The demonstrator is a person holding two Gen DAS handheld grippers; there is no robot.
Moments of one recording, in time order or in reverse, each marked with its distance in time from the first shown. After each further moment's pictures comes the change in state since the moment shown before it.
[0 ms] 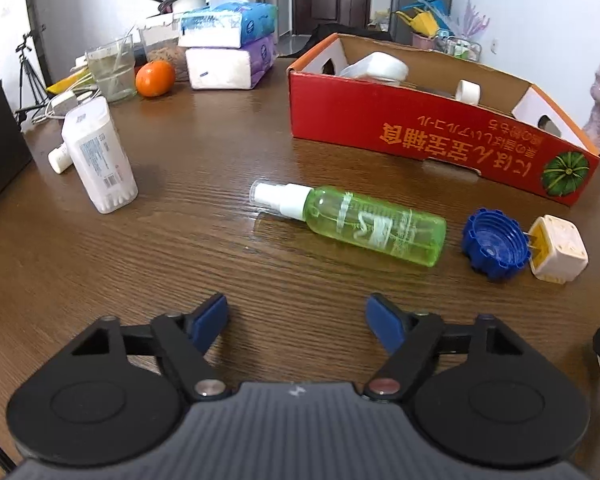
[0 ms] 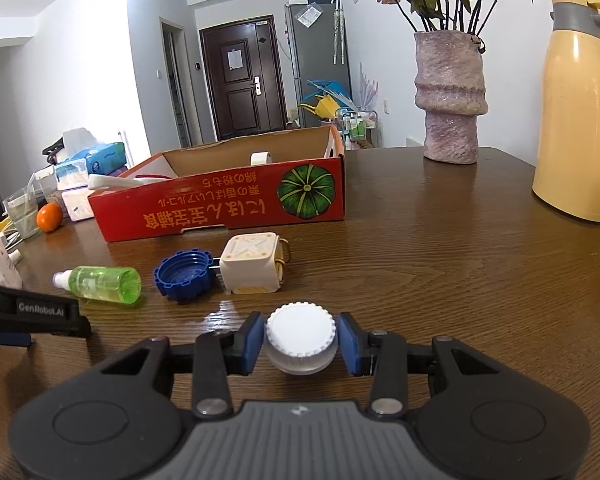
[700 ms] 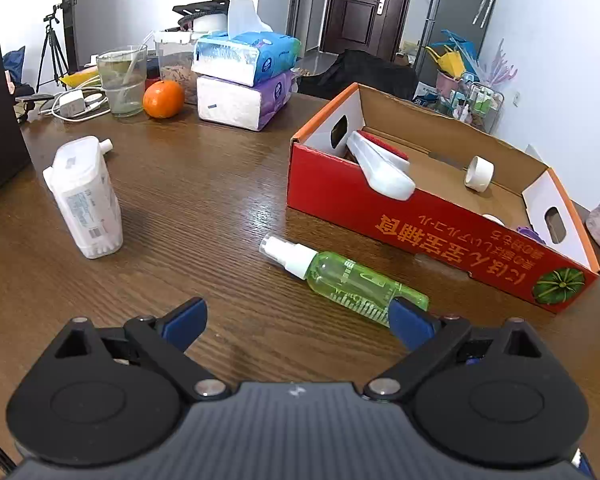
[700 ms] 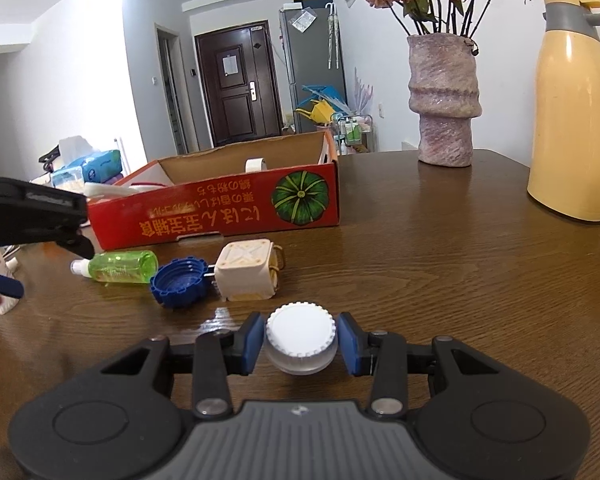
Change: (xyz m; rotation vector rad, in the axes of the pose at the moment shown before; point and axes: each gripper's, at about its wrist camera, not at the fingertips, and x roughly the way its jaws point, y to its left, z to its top) left arm 0.007 -0.006 0.062 -0.175 -0.033 -0.003; right arm -0.001 -0.004 0.003 0.020 -0.019 -0.007
